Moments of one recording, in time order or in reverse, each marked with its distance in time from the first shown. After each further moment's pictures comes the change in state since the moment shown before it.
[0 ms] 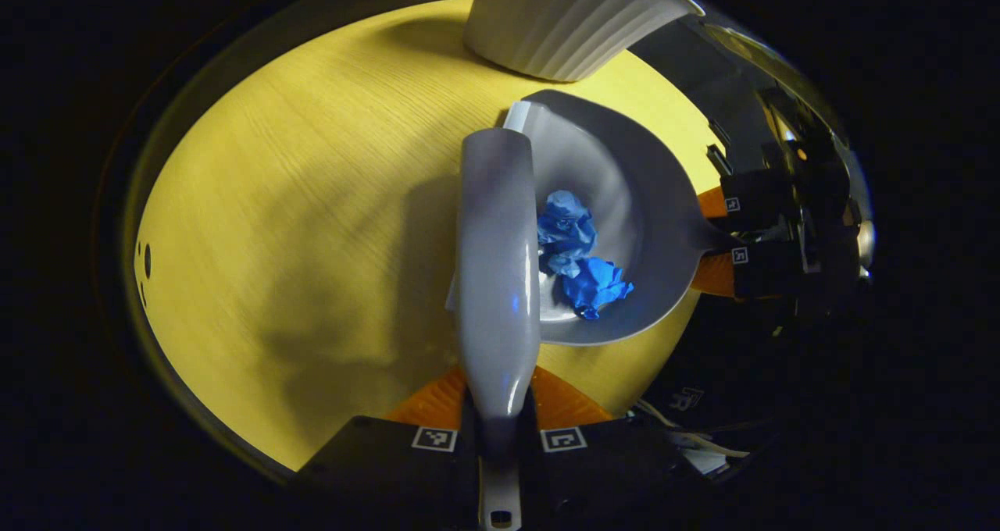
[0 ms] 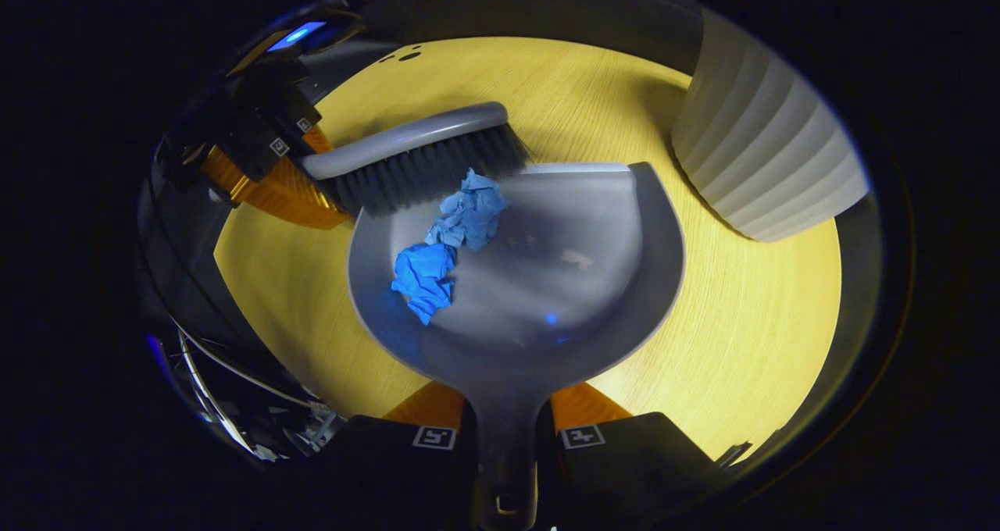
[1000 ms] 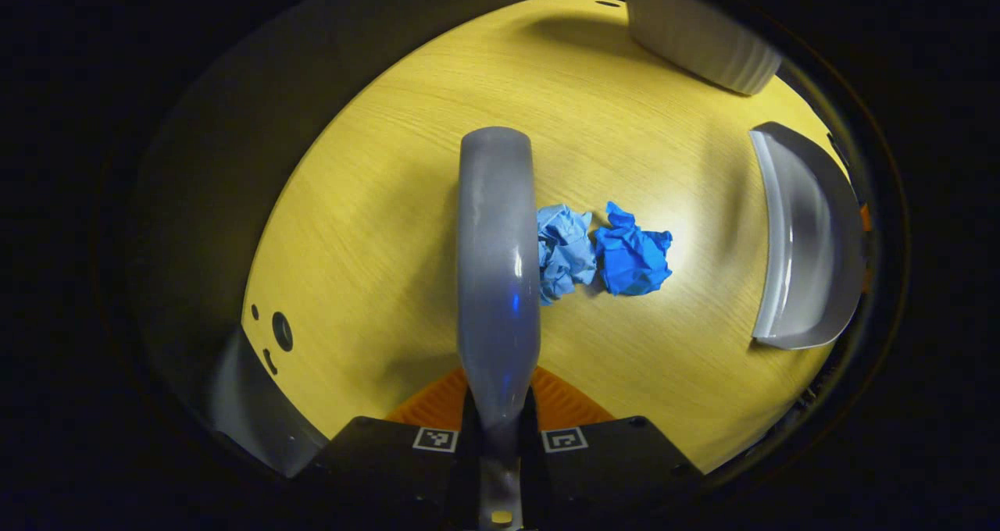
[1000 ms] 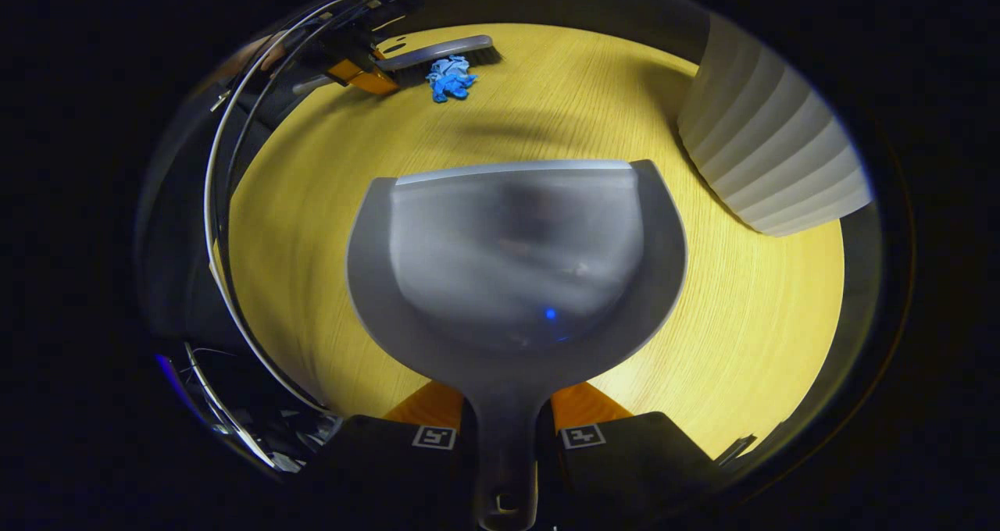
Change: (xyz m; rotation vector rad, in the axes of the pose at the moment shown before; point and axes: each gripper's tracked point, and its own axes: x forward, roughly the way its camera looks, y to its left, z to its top) left arm -0.016 0.225 0.064 0.163 0.013 0.462; right arm -0.062 0.000 -0.185 0.032 0.063 -0.021
